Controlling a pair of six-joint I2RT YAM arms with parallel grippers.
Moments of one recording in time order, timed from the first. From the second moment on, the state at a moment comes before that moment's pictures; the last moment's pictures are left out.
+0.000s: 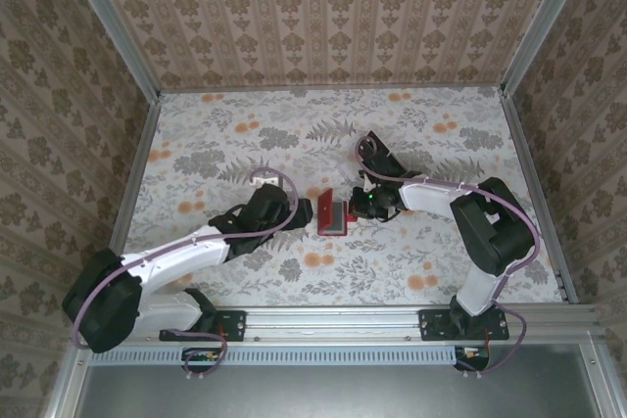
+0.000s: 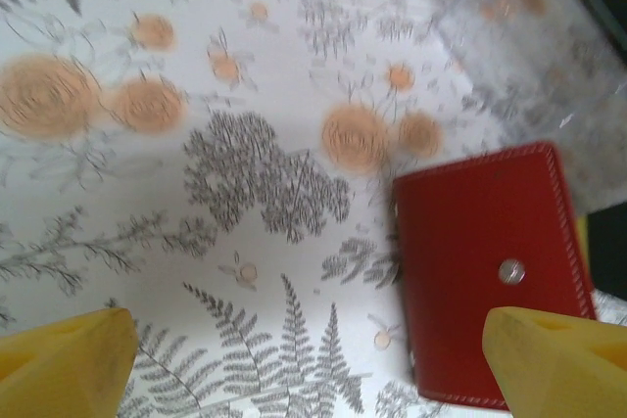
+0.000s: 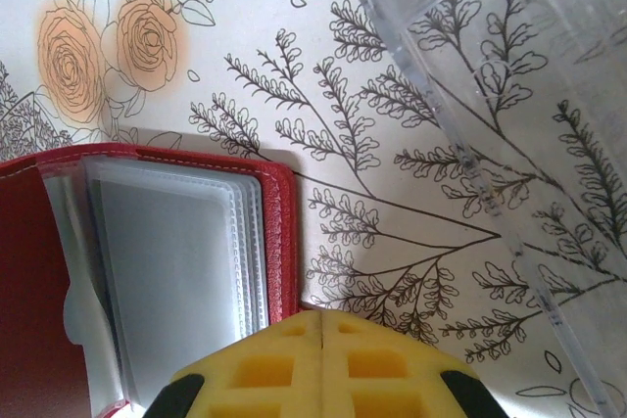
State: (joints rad) left arm -0.83 1.23 0.59 -0.15 -0.20 -0.72; right arm 0.49 1.74 0.93 -0.29 -0.30 0.68
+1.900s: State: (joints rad) left arm -0.97 1.61 0.74 -0.16 -0.24 -0.71; right arm 0.55 1.70 1.09 -0.51 -0.22 0.55
